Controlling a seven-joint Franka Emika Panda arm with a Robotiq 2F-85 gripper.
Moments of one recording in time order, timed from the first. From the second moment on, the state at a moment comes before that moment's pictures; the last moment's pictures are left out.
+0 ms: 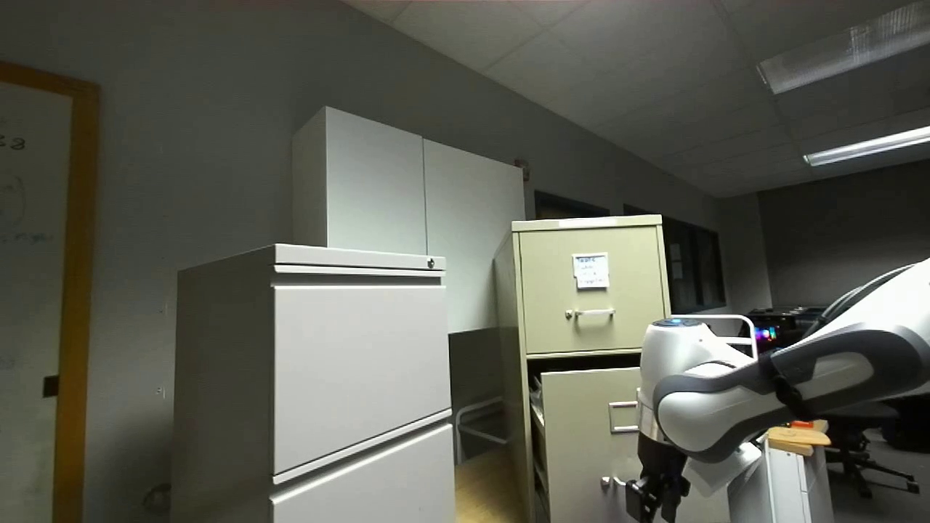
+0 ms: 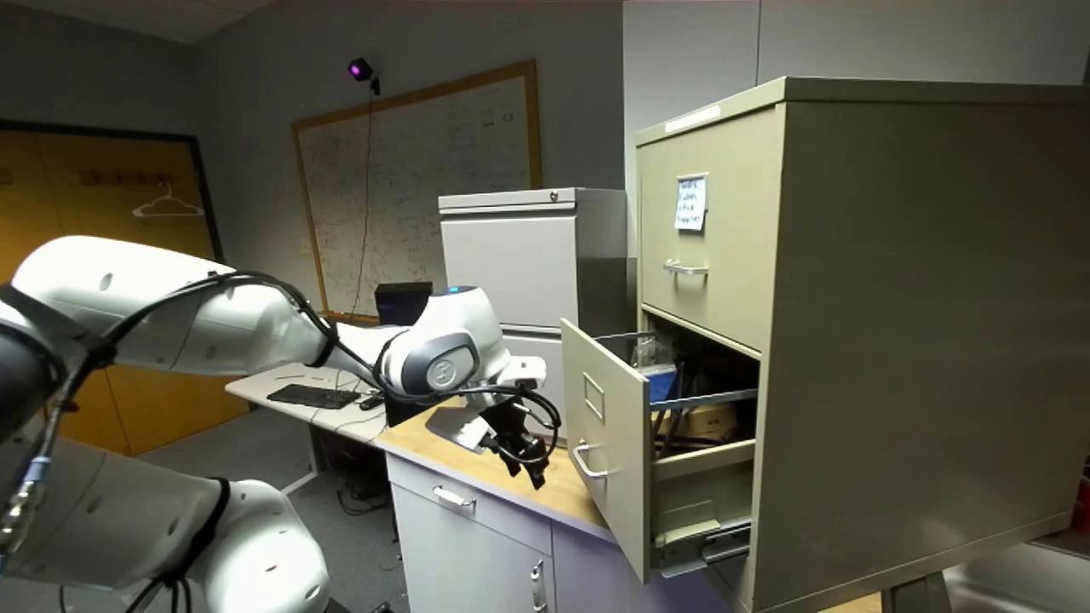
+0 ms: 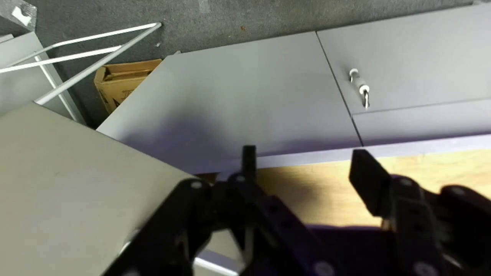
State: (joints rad) arm -0.23 -0.77 -0.13 -2.80 -0.22 2.31 0.02
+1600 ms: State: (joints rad) arm -0.77 -0.75 0.17 -2.79 -0.11 2.75 0.89
